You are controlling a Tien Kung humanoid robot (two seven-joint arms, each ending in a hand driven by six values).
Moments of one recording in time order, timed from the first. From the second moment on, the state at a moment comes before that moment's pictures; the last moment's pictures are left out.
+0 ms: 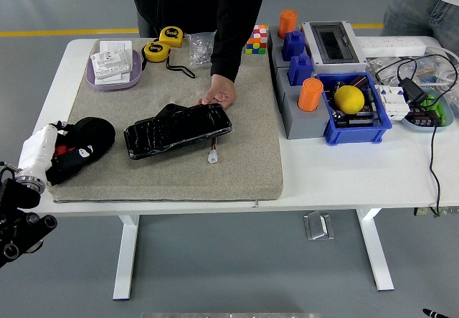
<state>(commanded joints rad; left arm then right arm) -0.45 0.42 -0.65 -0.81 1.38 0.65 0.01 0.17 -0.31 0.69 0.28 -0.52 0.03 -0.24</state>
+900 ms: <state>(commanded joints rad) -0.45 0.40 -0.63 -0.82 1.41 0.65 0.01 0.16 -0.31 0.74 0.28 -0.55 0.02 -0.24</state>
